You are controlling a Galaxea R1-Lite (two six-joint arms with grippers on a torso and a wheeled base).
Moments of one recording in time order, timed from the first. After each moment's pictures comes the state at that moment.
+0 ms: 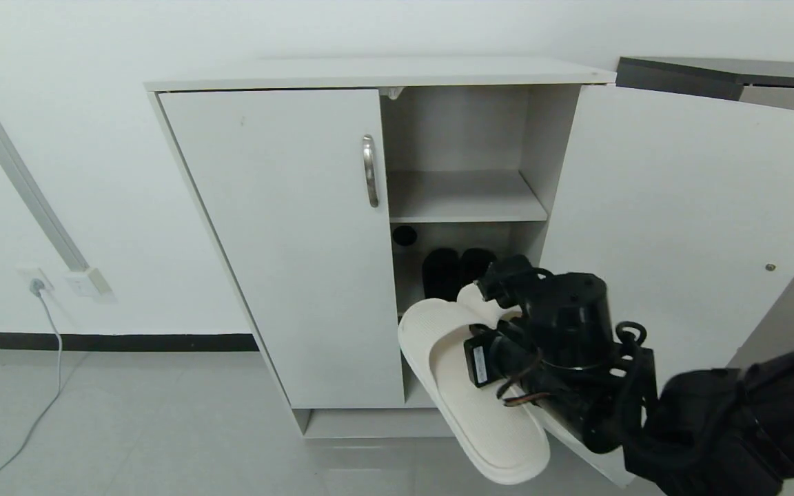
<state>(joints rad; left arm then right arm) 0.00 0.00 0.00 0.00 0.03 -0.09 0.86 1.89 -0.92 -0.67 -0.46 0.10</state>
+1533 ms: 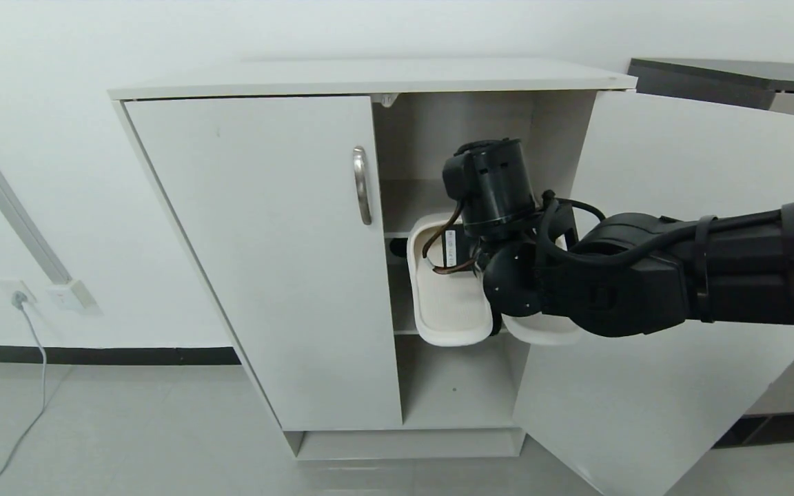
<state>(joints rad) 0.00 0.00 0.00 0.00 0.02 -0.09 0.86 2.02 -1.66 -0.04 -0.81 0.22</state>
